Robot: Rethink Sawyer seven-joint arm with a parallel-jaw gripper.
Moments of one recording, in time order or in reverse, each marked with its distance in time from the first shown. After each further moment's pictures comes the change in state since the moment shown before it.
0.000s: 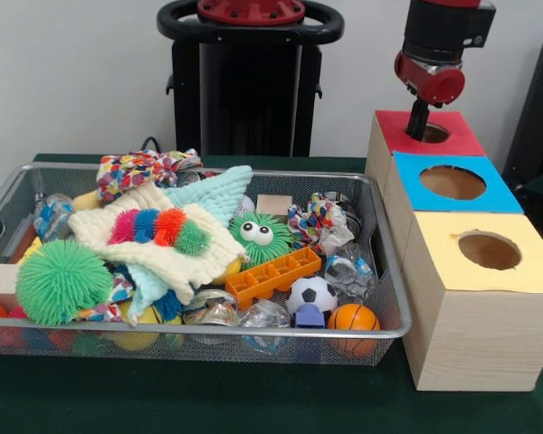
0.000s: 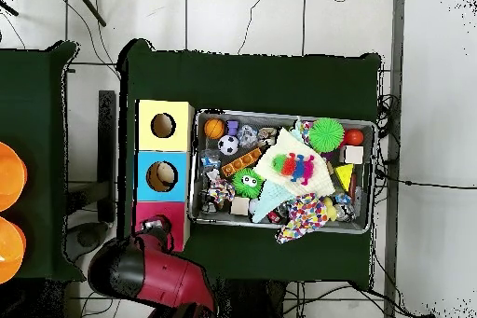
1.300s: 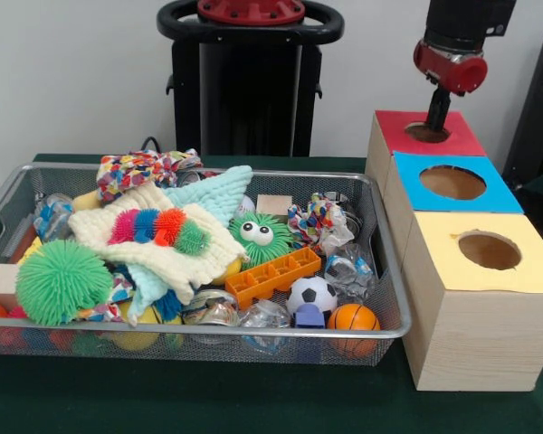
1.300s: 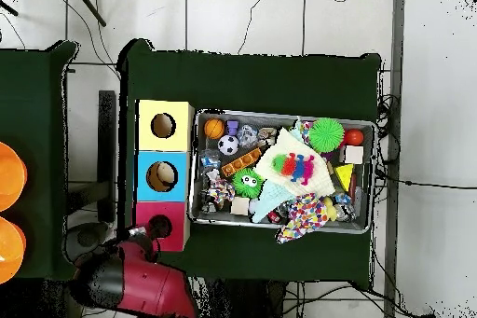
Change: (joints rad) arm 0.102 -0.025 -0.042 -0.017 0.012 0.049 0.000
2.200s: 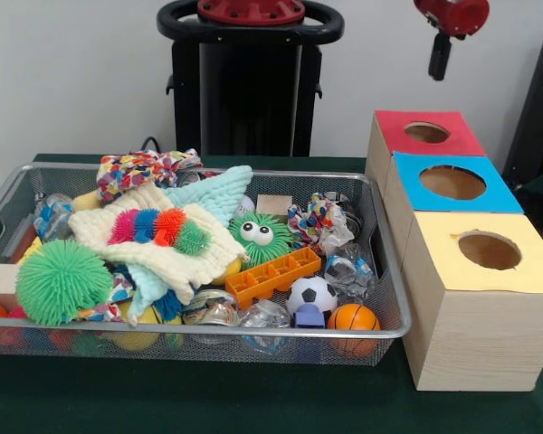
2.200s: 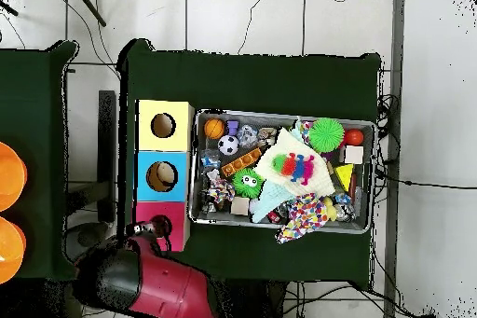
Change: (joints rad) arm -0.049 -0.136 -0.115 -0.074 -0.021 0.309 0.000
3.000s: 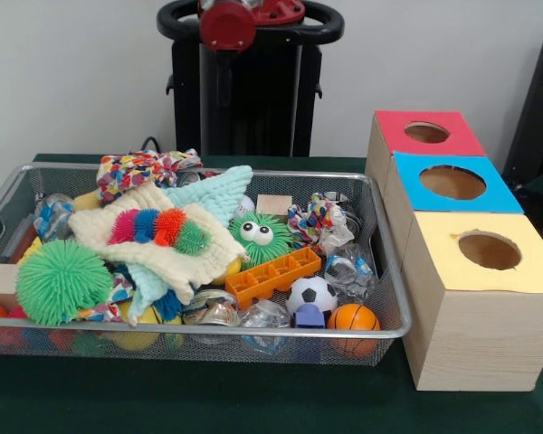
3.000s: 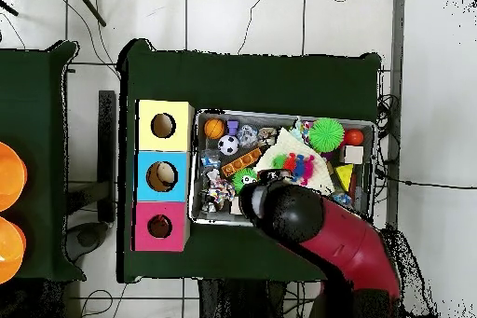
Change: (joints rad) arm -0.607 0.018 0.130 -0.225 -0.308 0.103 -0.099
